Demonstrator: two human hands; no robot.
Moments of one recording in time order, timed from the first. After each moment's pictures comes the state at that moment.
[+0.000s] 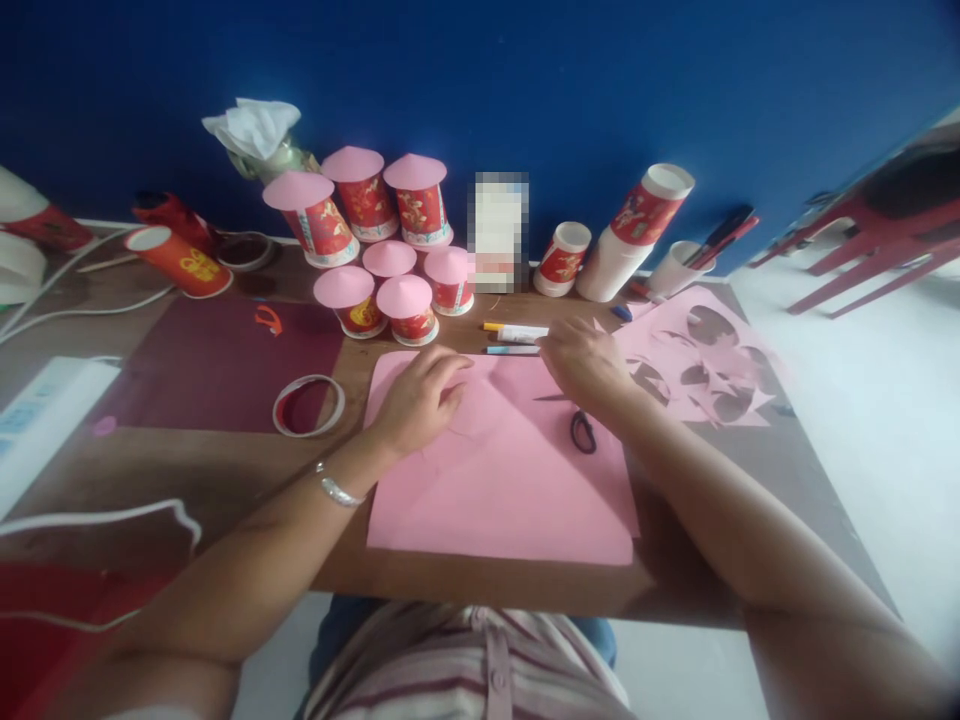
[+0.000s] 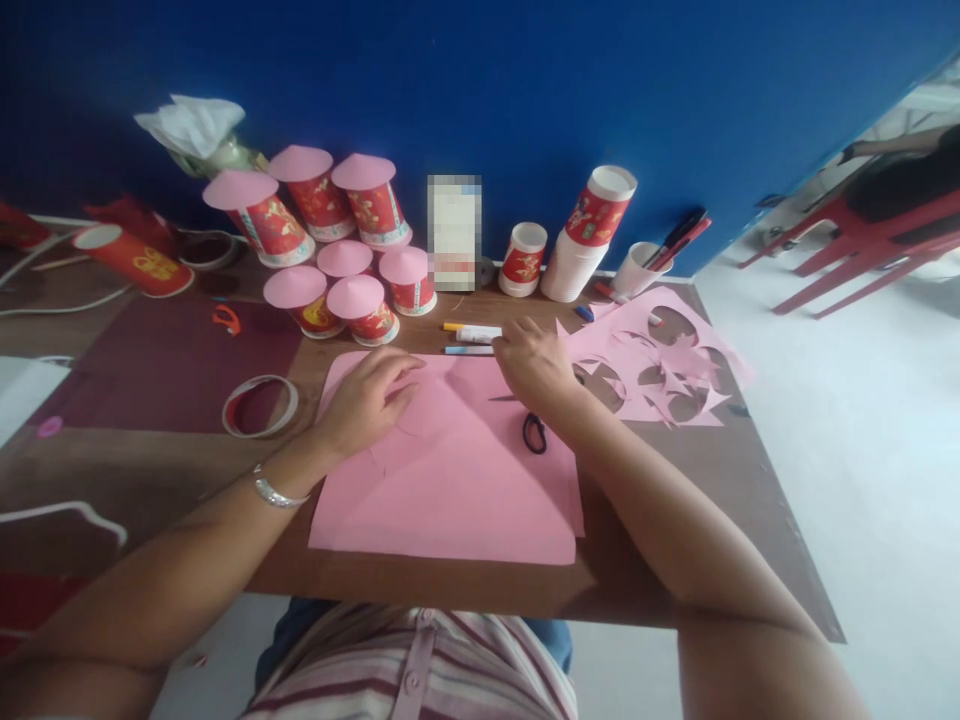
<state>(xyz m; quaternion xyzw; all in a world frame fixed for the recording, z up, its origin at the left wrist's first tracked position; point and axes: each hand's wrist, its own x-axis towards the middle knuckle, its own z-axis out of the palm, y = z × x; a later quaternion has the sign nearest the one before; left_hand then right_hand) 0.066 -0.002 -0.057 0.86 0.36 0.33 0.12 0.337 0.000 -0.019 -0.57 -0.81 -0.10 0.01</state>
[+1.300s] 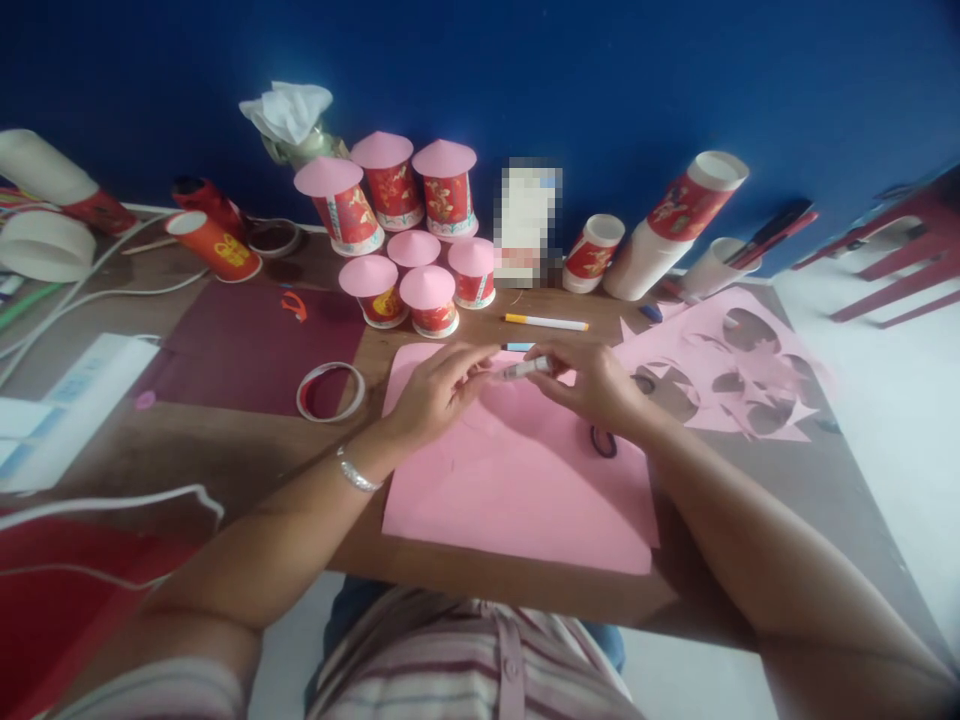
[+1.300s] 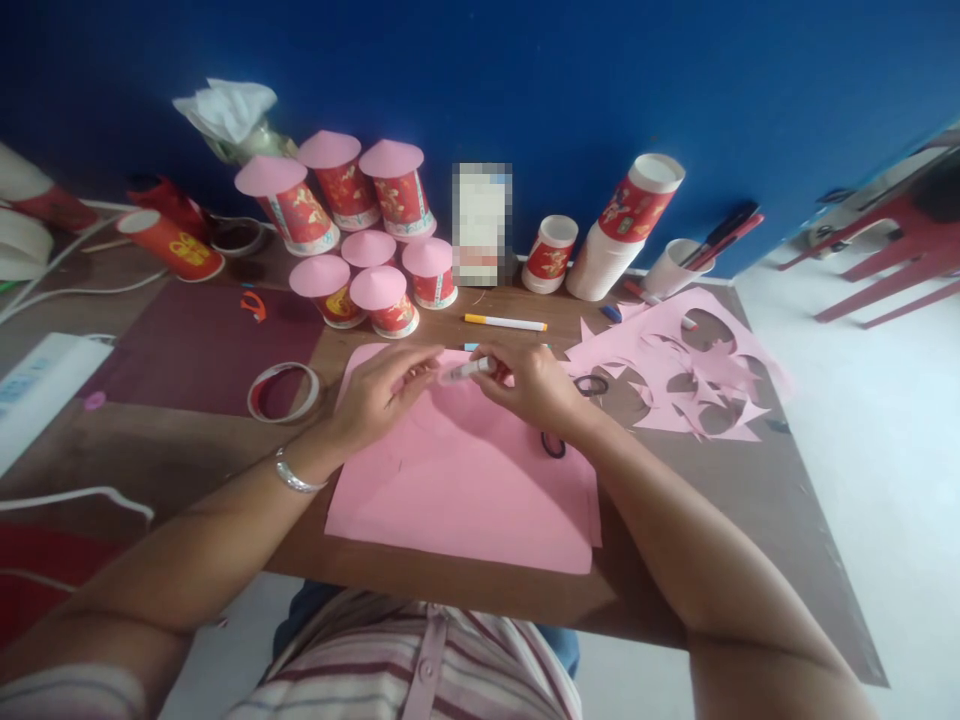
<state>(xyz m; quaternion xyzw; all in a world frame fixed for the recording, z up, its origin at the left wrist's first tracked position) 0.067 -0.005 -0.050 0.84 0.30 0.42 0.16 0.321 -0.018 -0.021 -0.50 -0.77 0.26 0.30</state>
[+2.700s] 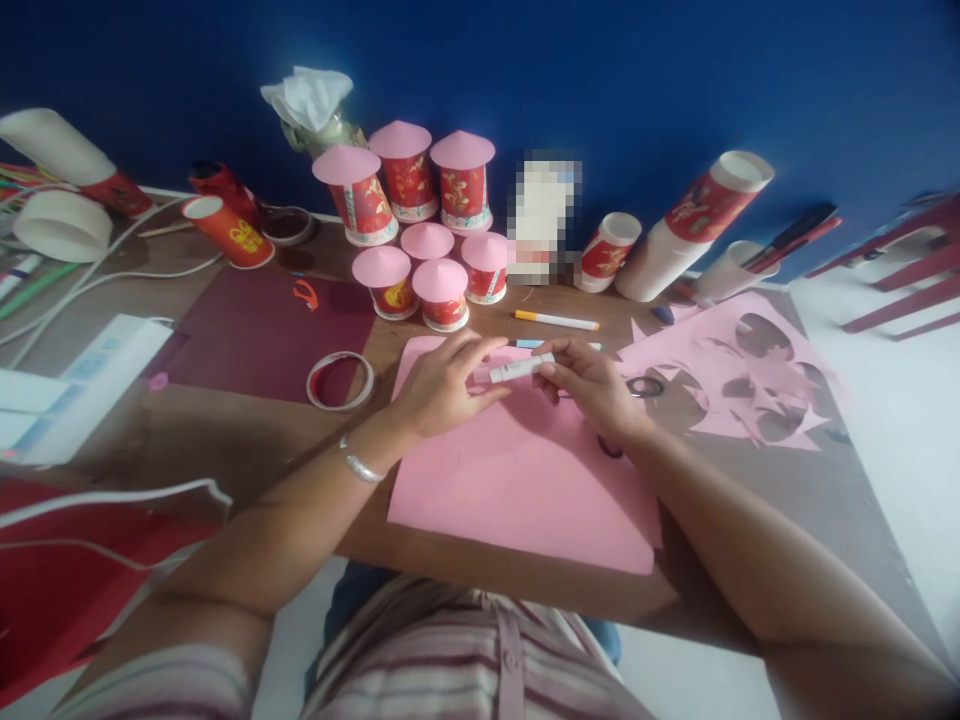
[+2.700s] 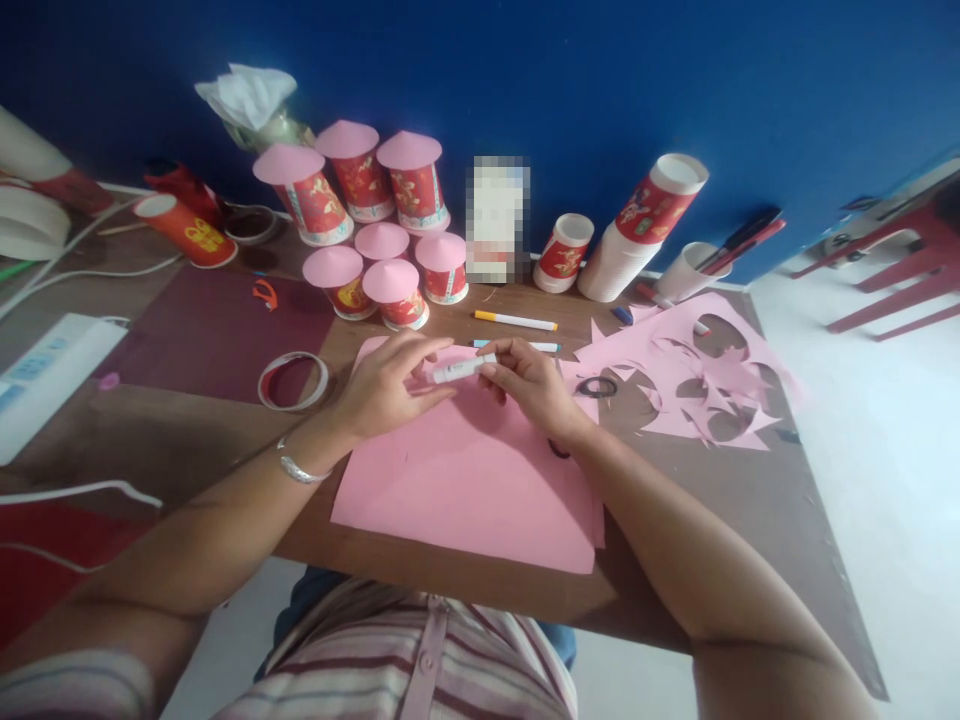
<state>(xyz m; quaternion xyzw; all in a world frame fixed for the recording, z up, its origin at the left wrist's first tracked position) 0.064 -0.006 -0.045 0.86 0.35 0.35 0.09 0.305 -0.026 -0.041 -0.42 -0.54 0.58 0.44</state>
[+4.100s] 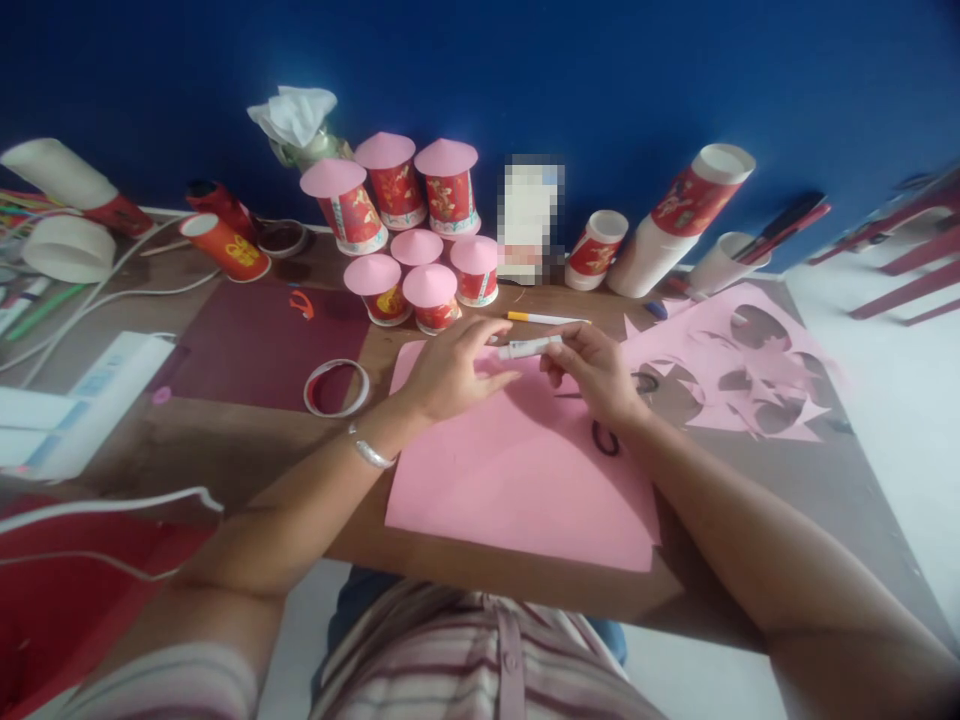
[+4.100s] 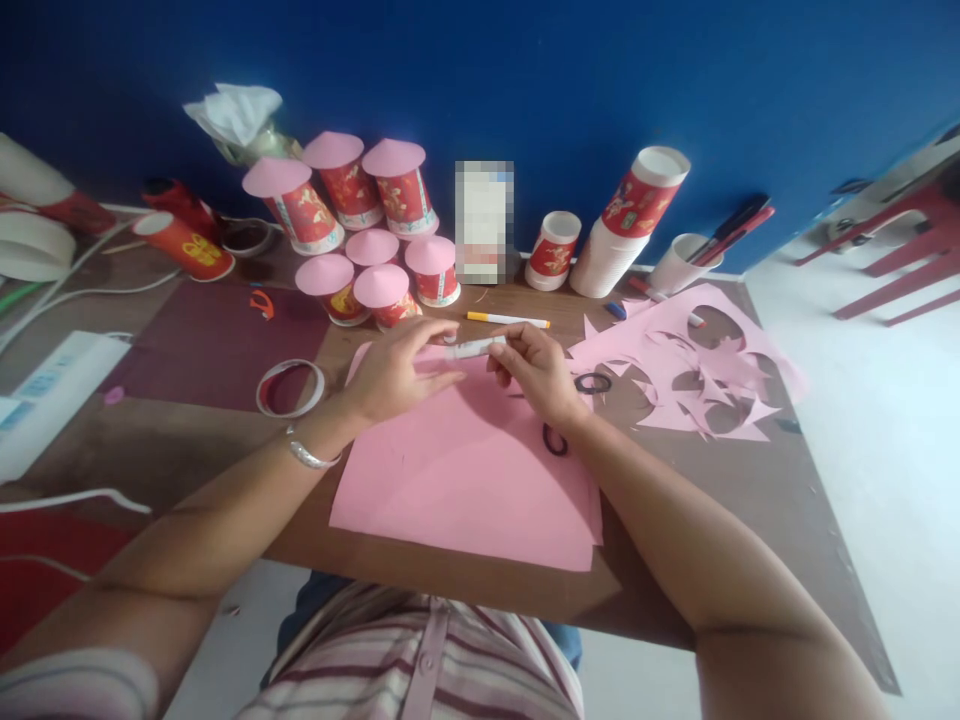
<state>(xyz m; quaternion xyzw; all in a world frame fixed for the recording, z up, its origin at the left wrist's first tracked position) 0.084 0.016 -0.037 0.86 0.33 0.36 0.11 0.316 -0.012 -0.048 -0.45 -0.53 0.51 0.51</state>
